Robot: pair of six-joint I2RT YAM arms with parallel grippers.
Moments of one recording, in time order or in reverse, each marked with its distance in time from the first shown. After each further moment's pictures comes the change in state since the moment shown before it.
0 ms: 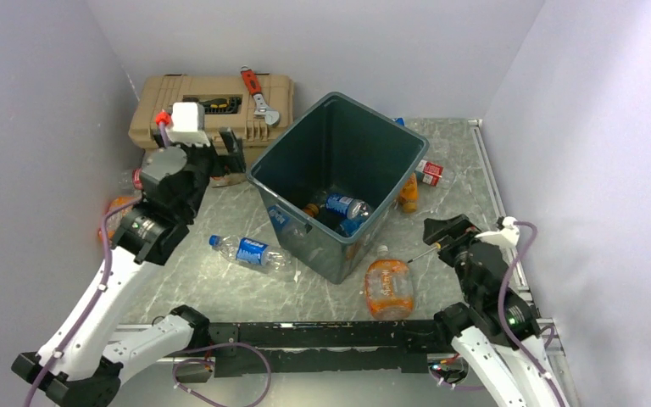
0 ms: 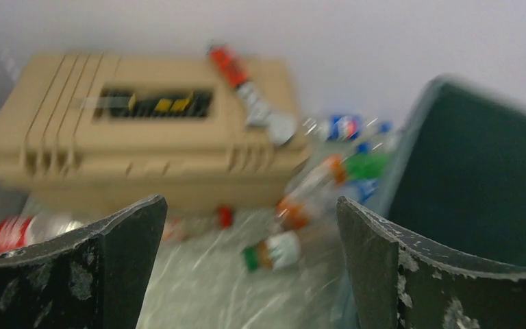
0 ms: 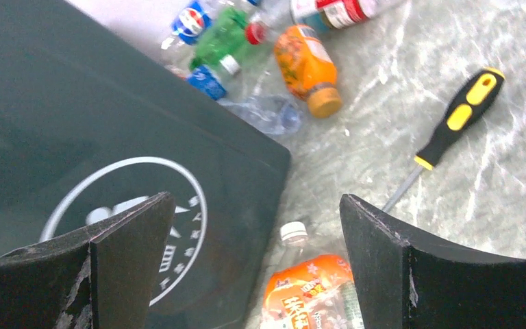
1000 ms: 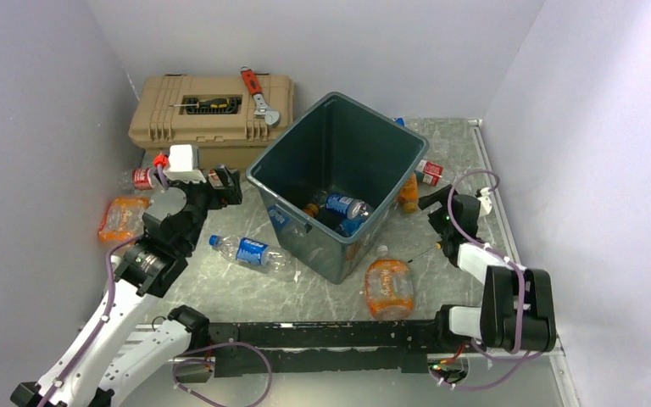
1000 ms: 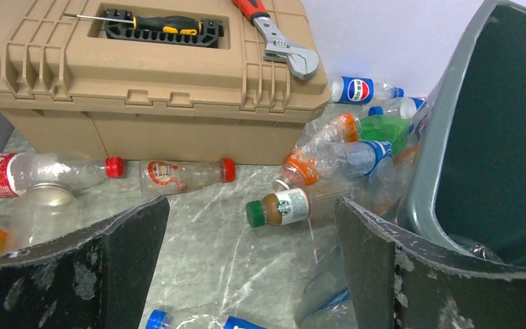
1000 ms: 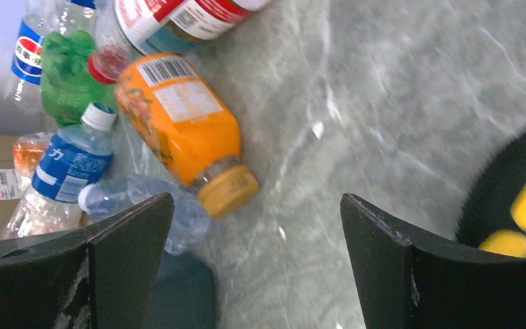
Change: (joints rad) left arm 0.037 -0.237 -0.404 0.054 -0.026 -0.084; right arm -0.499 1.027 -0.227 0.972 -0.397 0.045
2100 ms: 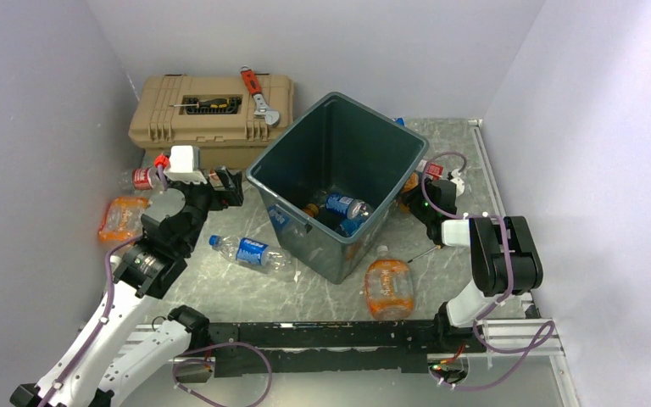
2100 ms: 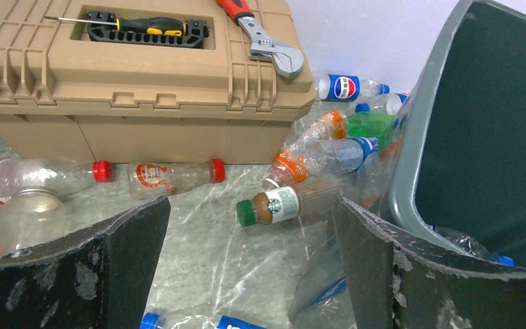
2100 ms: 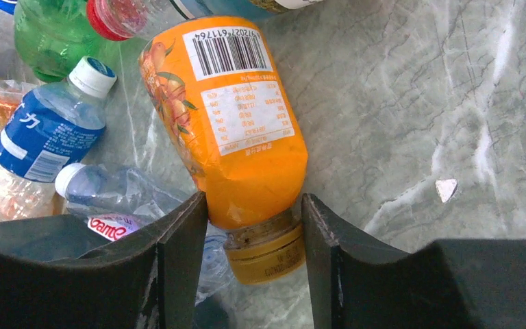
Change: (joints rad) left arm -0.002 -0.006 -0.002 0.001 0.041 0.000; right arm 0.129 0.386 0.180 0.201 -0.038 -0.091
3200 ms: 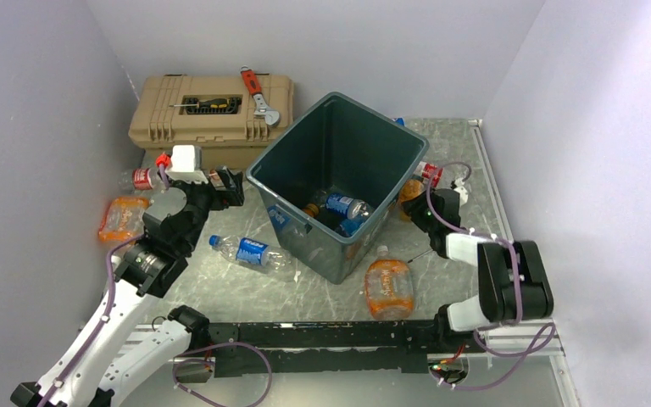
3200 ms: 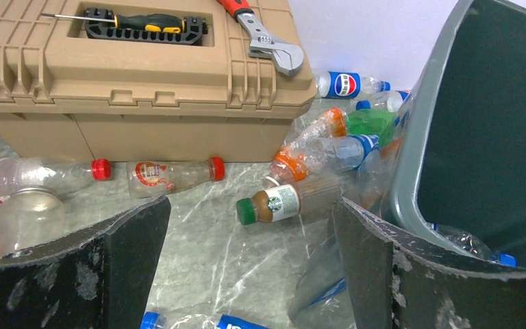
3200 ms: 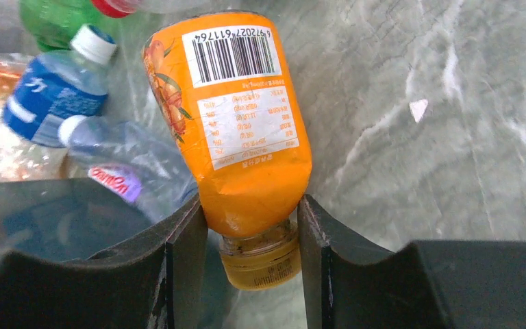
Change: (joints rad) left arm 0.000 0.008 0.000 0.000 0.002 0.000; right arm 0.010 -0.123 -0.081 -0.067 -0.005 0.026
